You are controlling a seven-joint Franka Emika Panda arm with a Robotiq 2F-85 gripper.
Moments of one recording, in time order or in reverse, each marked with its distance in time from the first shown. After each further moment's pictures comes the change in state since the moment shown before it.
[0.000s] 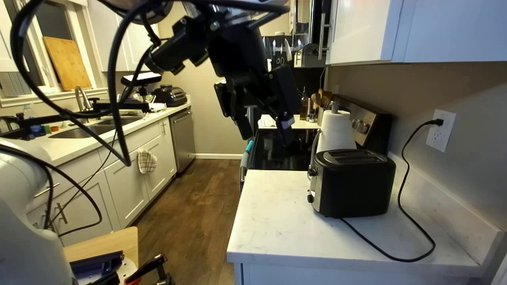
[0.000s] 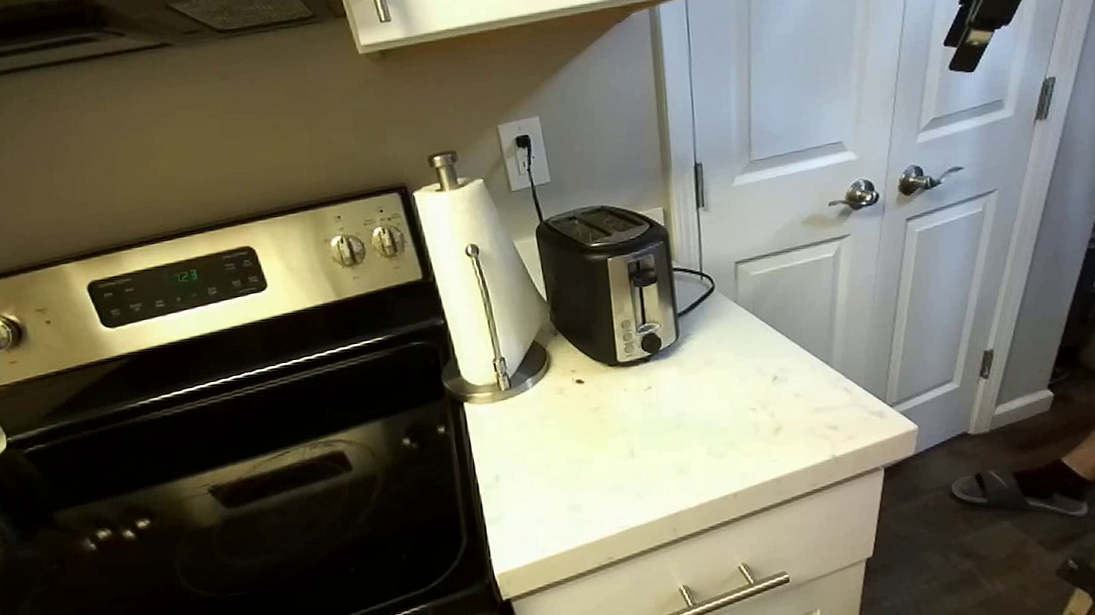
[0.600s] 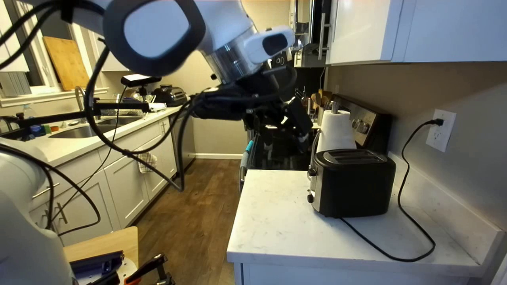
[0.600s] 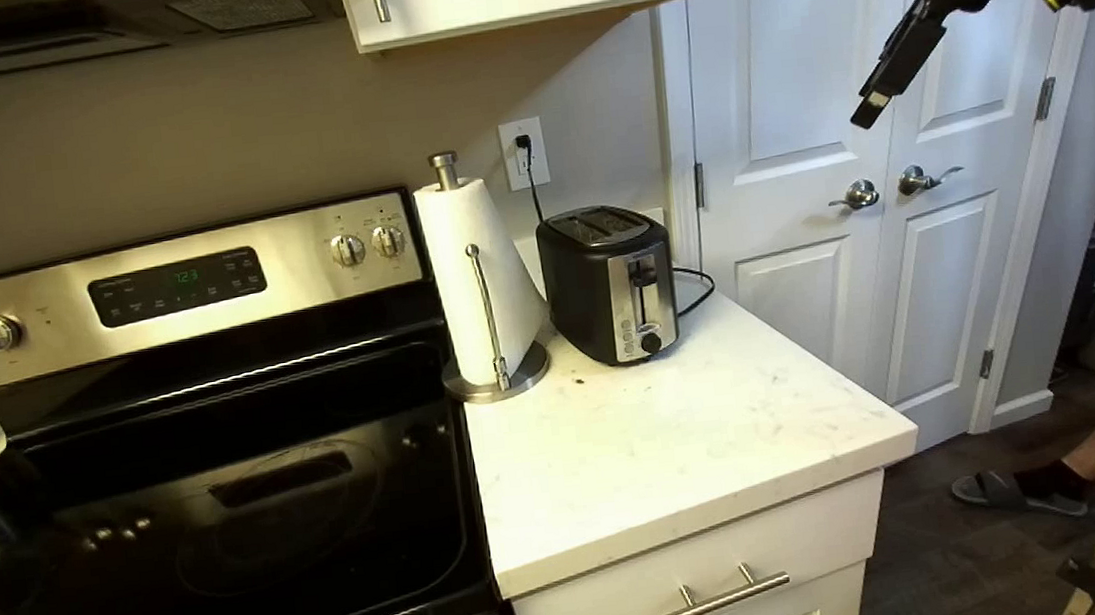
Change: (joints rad) arm 0.069 0.108 0.004 -0.147 0.108 0.469 0.050
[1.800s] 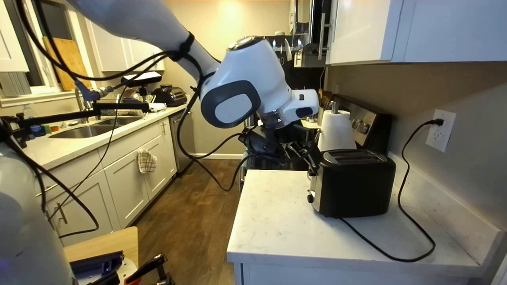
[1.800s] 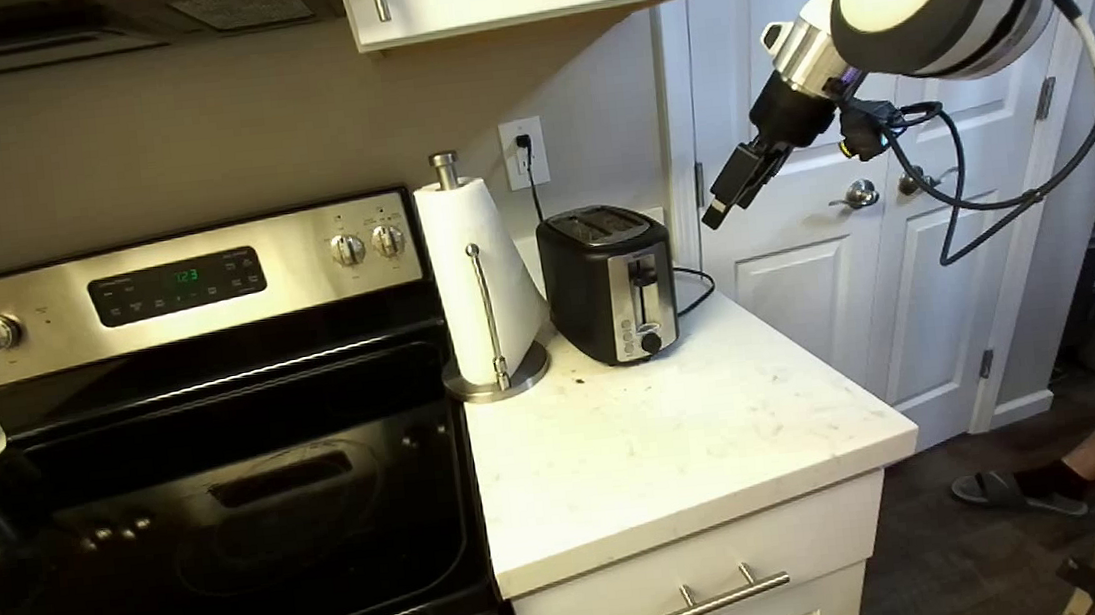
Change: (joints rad) arm 0.279 0.519 -0.052 0.189 0.430 0.338 0.016
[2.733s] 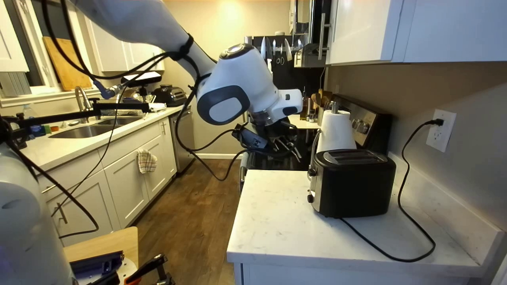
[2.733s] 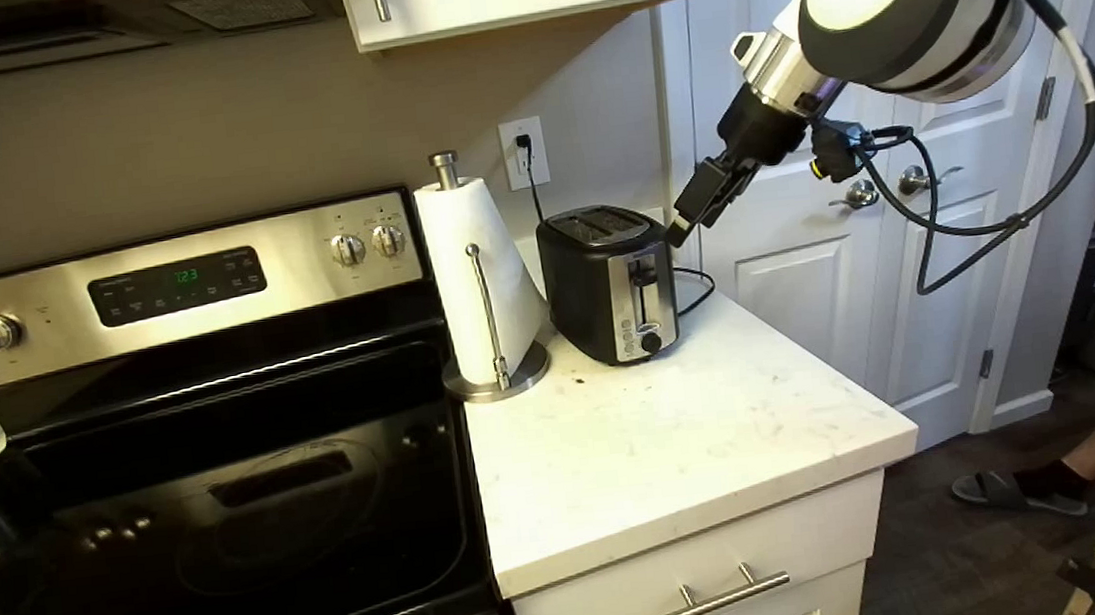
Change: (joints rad) arm 0.134 0.033 0.007 0.021 0.179 0.057 -0.074
